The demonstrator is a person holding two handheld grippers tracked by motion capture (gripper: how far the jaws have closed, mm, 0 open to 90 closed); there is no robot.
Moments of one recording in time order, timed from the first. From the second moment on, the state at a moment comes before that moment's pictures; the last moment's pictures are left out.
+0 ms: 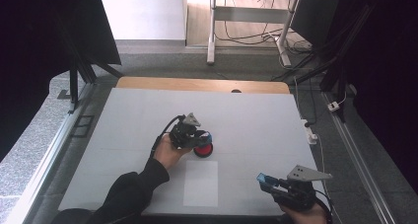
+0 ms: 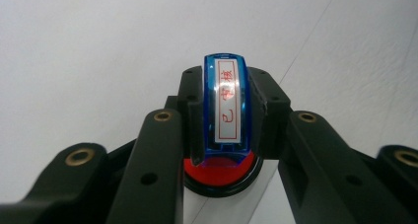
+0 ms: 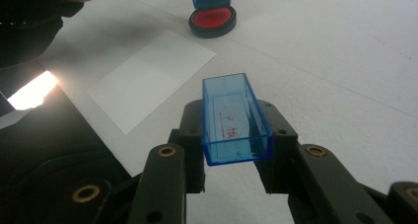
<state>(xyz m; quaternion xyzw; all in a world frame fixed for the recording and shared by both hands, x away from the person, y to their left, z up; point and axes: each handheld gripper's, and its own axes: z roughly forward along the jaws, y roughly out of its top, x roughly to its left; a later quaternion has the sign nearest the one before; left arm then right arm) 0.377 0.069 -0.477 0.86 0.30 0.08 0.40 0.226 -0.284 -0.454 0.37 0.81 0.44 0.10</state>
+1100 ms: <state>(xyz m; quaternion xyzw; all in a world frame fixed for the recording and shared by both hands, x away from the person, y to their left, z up) 0.371 0.061 -0.490 0.88 0.29 0.09 0.36 0.226 -0.282 -0.454 0.37 0.82 0.43 0.11</state>
